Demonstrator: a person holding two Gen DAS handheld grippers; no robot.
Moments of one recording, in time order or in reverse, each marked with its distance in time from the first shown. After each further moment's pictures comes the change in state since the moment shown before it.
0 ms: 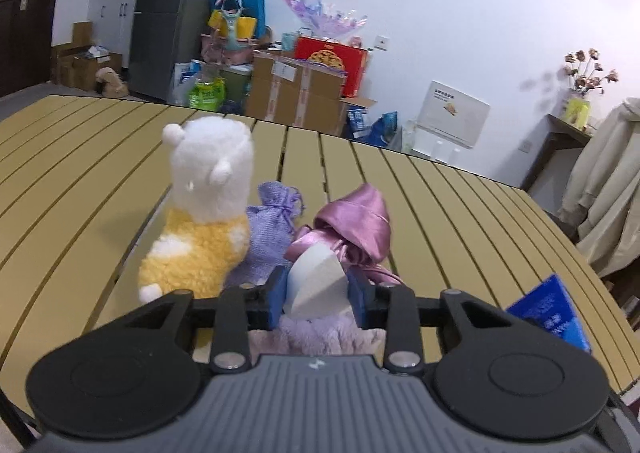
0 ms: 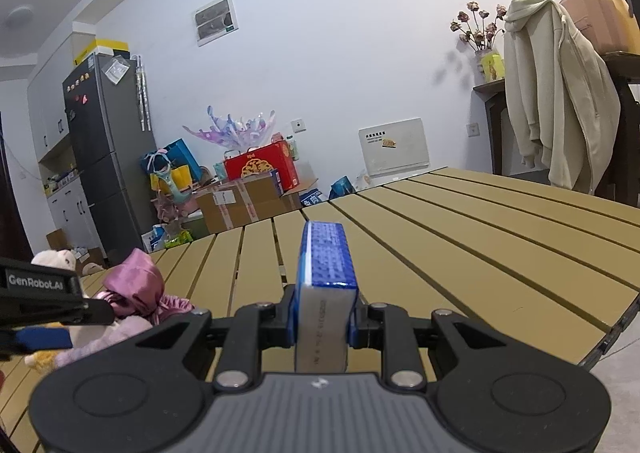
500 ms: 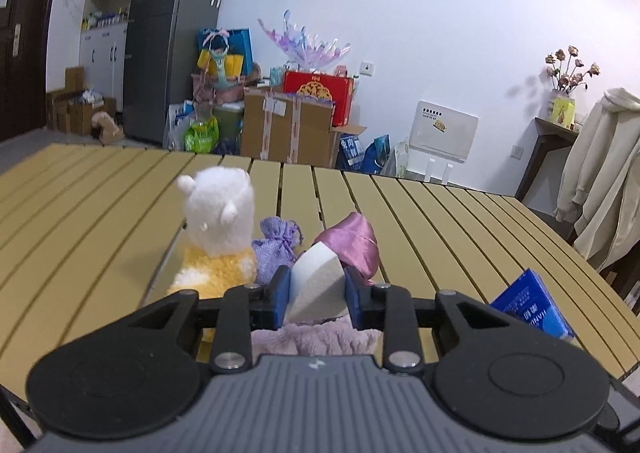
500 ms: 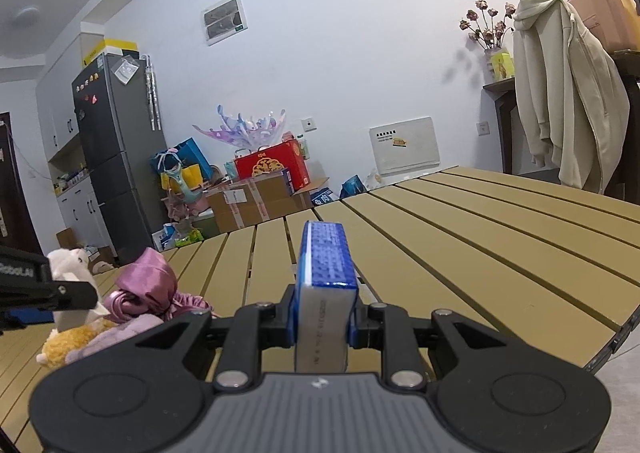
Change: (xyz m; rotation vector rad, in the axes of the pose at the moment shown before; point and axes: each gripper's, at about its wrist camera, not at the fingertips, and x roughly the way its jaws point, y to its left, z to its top) left arm -0.042 -0.011 -0.008 0.099 -0.102 0.013; right arm 0.000 -0.003 0.002 0.000 0.002 0.037
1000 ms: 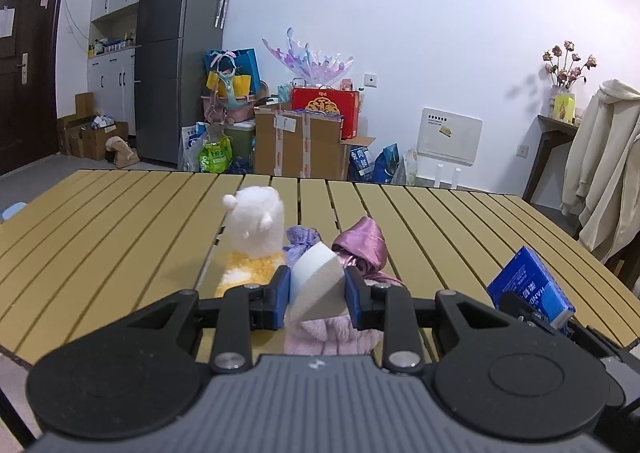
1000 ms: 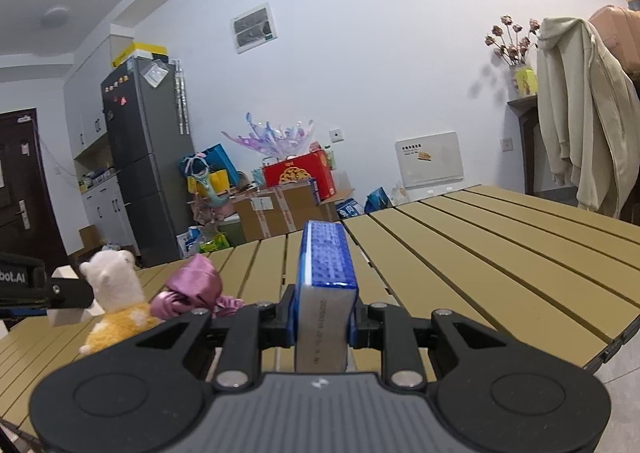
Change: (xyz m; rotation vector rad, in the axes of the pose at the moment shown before) left arm -0.056 0.001 0.002 0.053 -0.034 0.045; right arm -0.037 0.012 0.003 -0.051 -0.031 0.077
